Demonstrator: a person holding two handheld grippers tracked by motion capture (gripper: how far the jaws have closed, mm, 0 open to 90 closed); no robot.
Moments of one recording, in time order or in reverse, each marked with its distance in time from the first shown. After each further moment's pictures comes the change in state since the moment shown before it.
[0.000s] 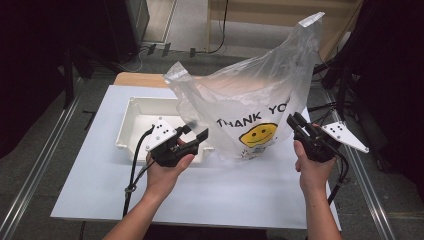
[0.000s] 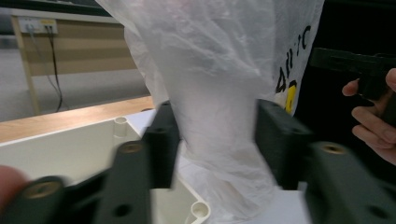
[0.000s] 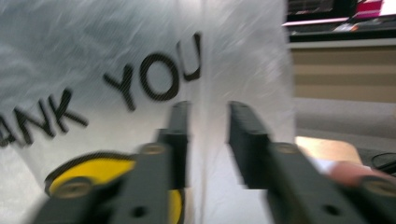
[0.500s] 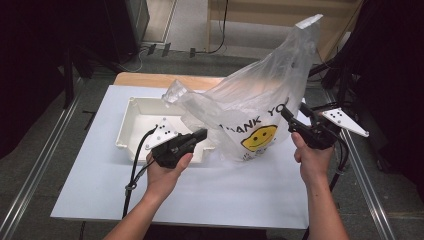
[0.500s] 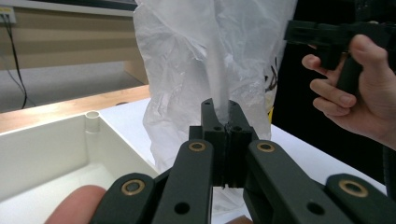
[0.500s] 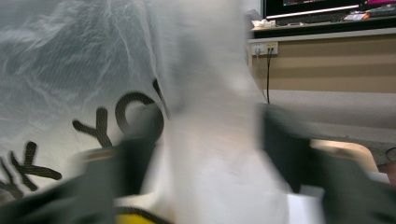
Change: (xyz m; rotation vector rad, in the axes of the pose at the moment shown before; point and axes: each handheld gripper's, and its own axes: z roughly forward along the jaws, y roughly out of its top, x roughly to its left) left arm 0.002 -0.003 0.002 0.032 -0.105 0.008; right arm -0.004 0.017 0.022 0.045 0.028 0.025
